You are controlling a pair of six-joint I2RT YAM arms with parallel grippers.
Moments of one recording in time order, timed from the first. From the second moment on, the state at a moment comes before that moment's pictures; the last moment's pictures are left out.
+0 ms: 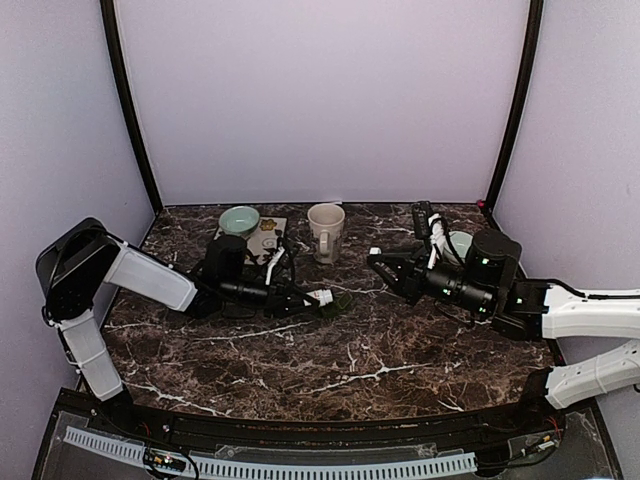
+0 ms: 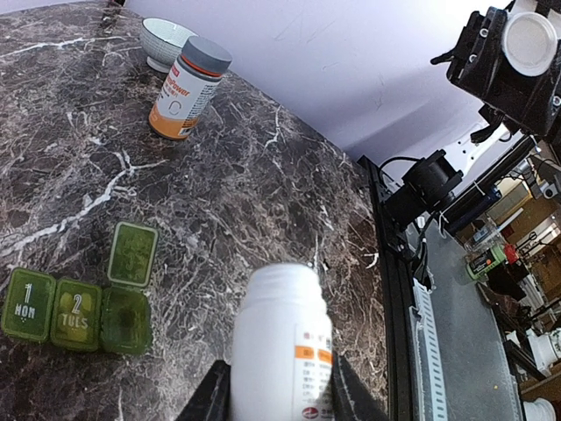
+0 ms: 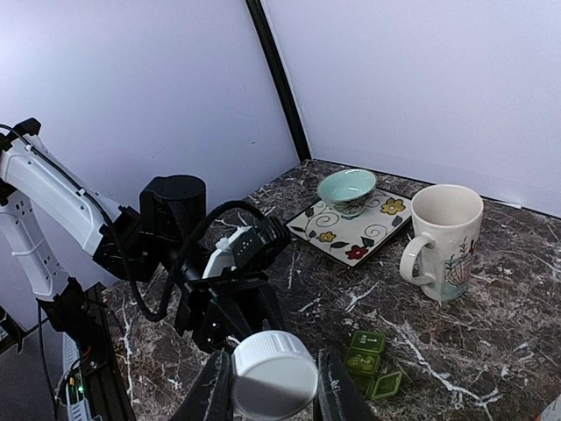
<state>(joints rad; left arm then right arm) -0.69 1.78 0.78 0.61 0.82 -0.33 0.95 1.07 0.60 0.39 -0.03 0.30</state>
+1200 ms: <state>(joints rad) -0.66 1.94 0.84 0.65 0.75 -0.27 0.93 1.07 0.59 0.39 -0.03 0.30</state>
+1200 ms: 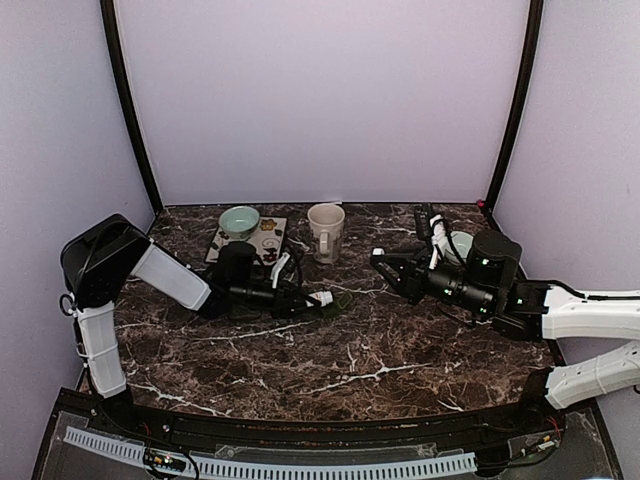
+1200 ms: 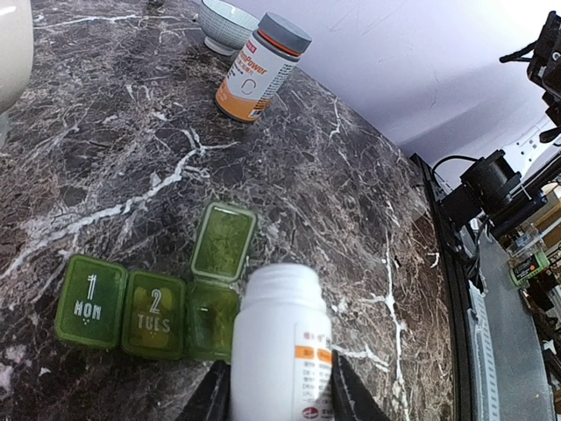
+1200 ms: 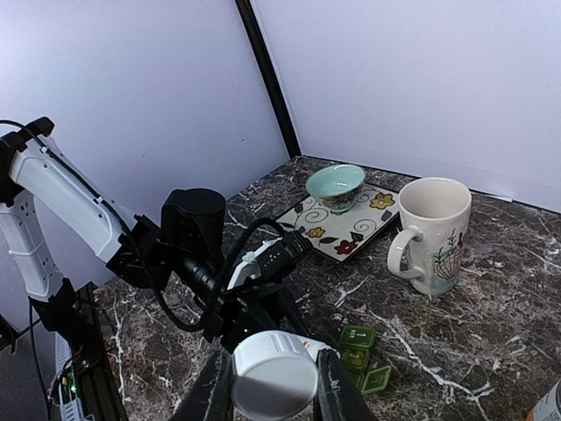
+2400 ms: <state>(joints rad) -0.66 1.96 0.92 0.41 0.67 -0.16 0.91 1.07 0.58 0.39 -0.05 0.31</state>
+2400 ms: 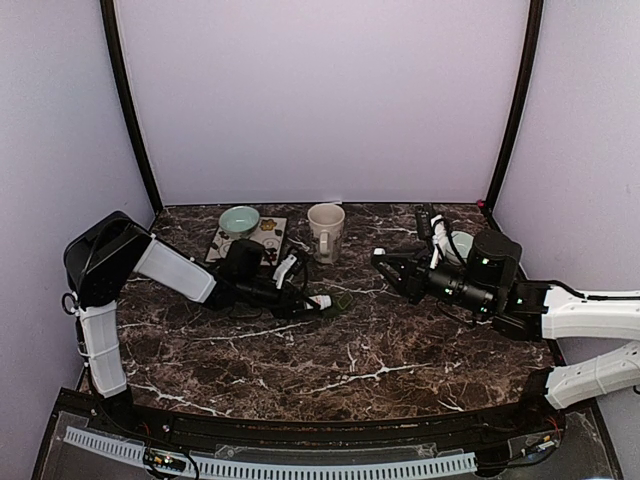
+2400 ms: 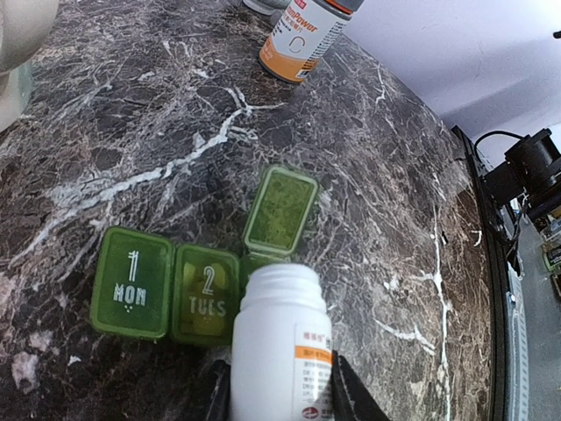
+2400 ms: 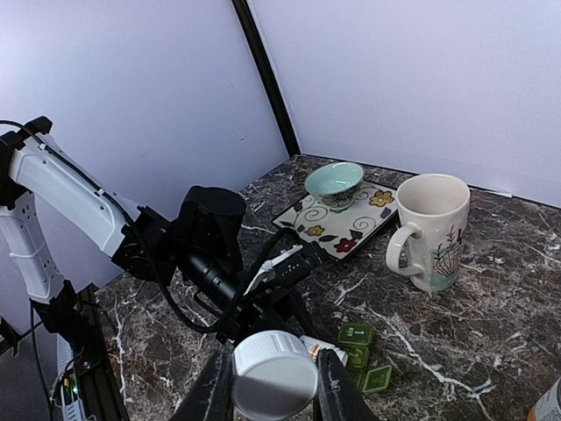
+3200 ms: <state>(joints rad) -0.68 1.94 0.98 0.24 0.61 -0.07 0.91 1.07 0.58 0.39 -0.05 0.32</state>
